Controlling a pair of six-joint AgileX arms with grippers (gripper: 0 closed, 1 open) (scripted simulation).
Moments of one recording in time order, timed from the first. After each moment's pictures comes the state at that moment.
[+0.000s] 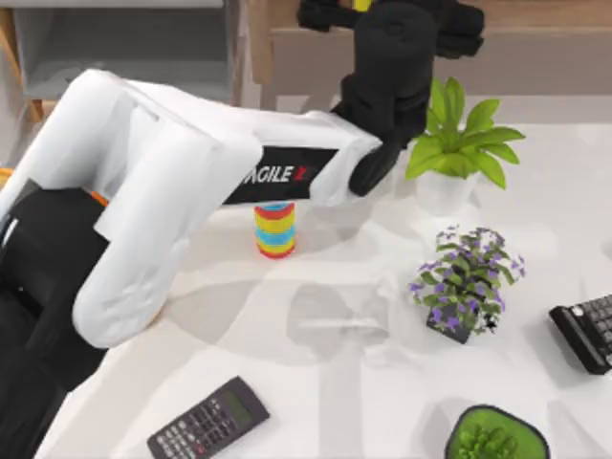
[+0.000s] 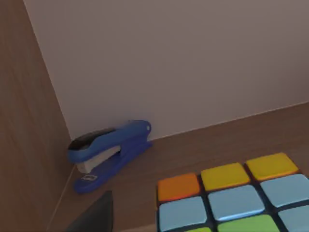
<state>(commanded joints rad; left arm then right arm) -0.74 2.44 1.75 0.80 -0.63 0.32 0.00 0.00 0.00 0.00 0.00 0.00</state>
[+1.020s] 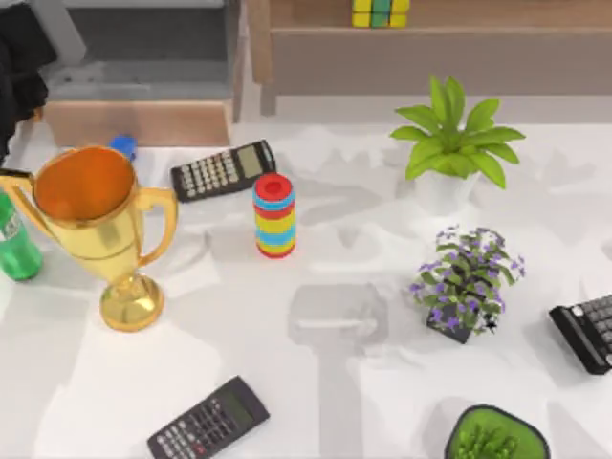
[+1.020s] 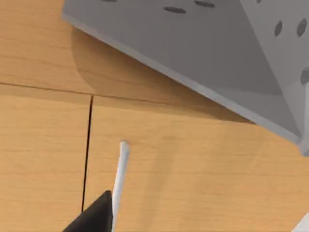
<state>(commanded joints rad) -0.07 1.75 0.91 0.75 -0.37 1.39 0.00 0.00 0.00 0.00 0.00 0.00</state>
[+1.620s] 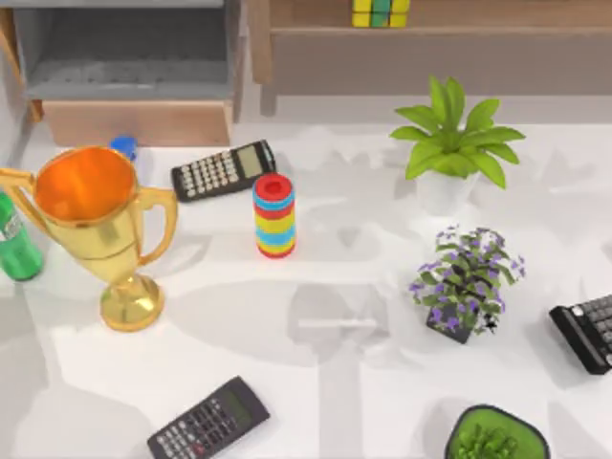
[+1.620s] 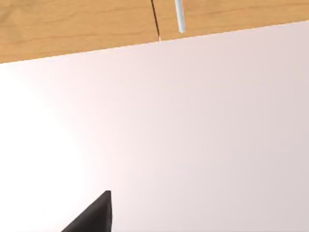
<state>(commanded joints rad) 0.51 1.67 0.66 1.09 0.08 1.74 0.00 0.00 0.00 0.00 0.00 0.00</state>
